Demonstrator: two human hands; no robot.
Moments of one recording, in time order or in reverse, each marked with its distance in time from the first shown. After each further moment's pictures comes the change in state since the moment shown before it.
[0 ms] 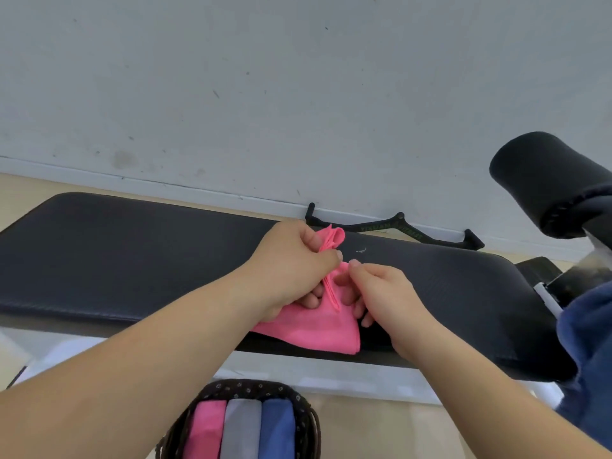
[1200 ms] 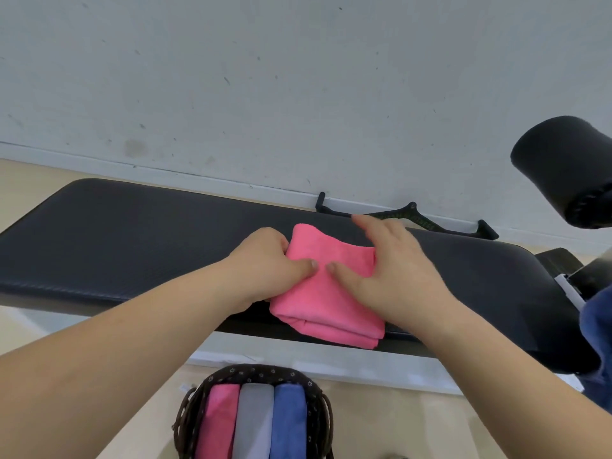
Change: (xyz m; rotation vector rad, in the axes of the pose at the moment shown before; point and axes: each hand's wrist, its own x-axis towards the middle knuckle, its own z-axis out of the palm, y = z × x) left_hand 0.011 -0.043 -0.039 0.472 0.059 -0.078; right_hand -0.014 -0.025 0.004 -0.737 0.087 -0.411
